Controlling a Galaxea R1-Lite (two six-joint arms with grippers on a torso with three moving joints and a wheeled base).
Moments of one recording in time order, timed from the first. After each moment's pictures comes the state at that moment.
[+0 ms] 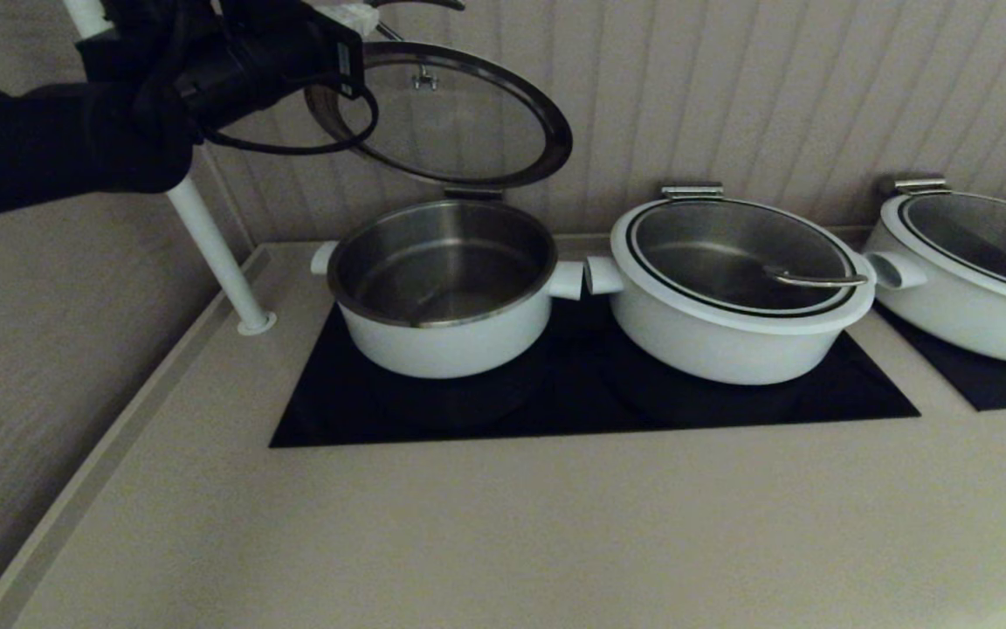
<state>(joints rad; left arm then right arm) -0.22 2.02 -1.95 -0.39 -0.26 0.29 0.00 0.00 0.00 0.00 0.04 -0.08</state>
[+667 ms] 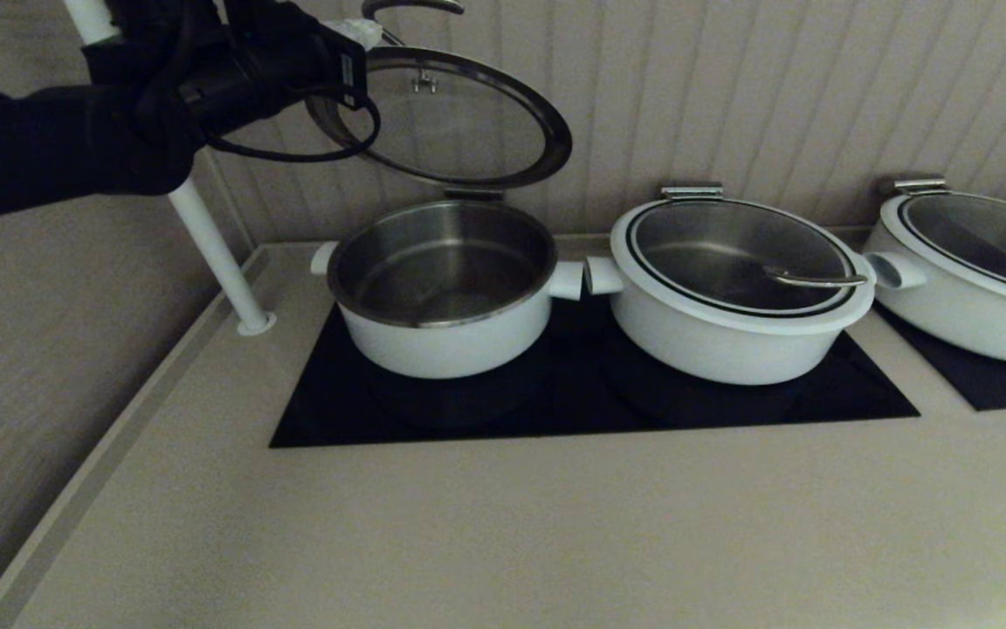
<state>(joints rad) -0.22 2.01 -1.94 -0.34 -0.26 0.30 0.00 0.00 0.00 0.00 0.04 -0.08</state>
